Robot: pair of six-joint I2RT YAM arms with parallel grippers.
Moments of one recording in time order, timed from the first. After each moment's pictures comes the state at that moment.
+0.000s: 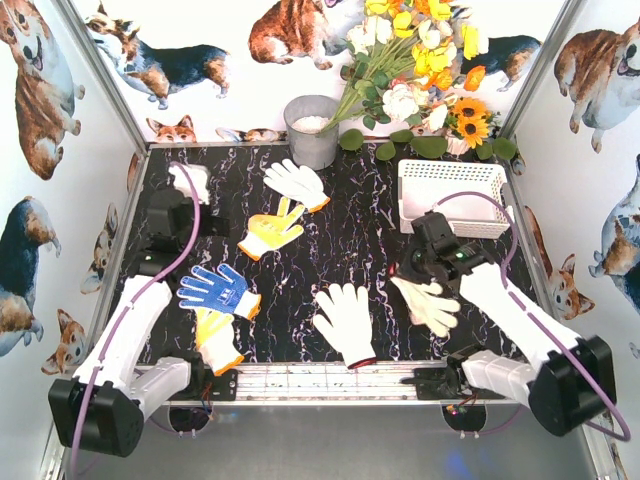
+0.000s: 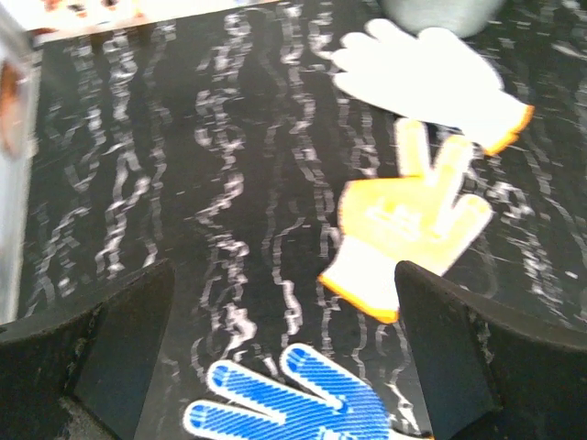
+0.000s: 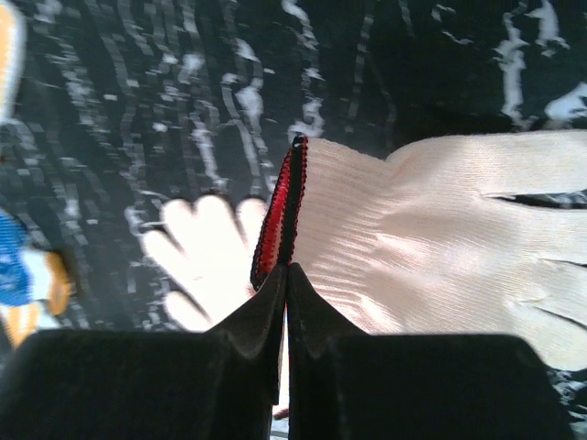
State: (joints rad) left arm -0.11 0.99 0.82 -0.19 -0.05 0.02; right arm 0.41 1.12 0.79 -0.68 0.03 0.77
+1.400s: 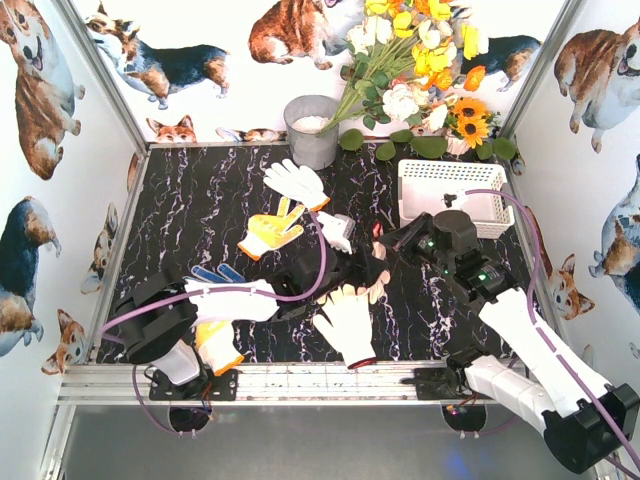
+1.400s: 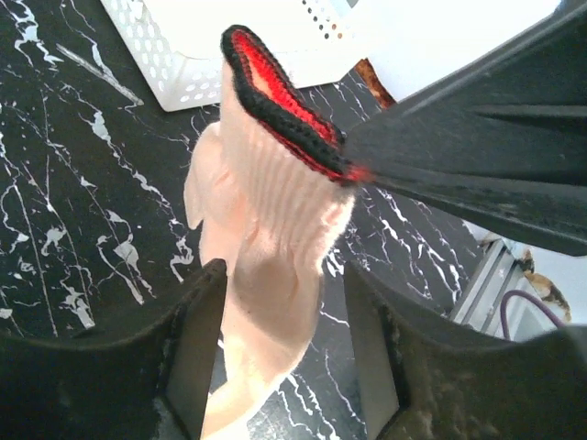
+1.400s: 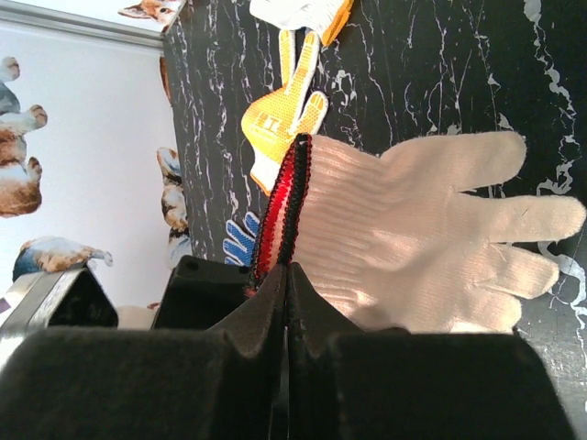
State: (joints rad) left arm -1.07 1.60 0.82 0.60 -0.20 -0.65; right arm 0.45 0.88 0.79 -0.37 -0.07 1.09
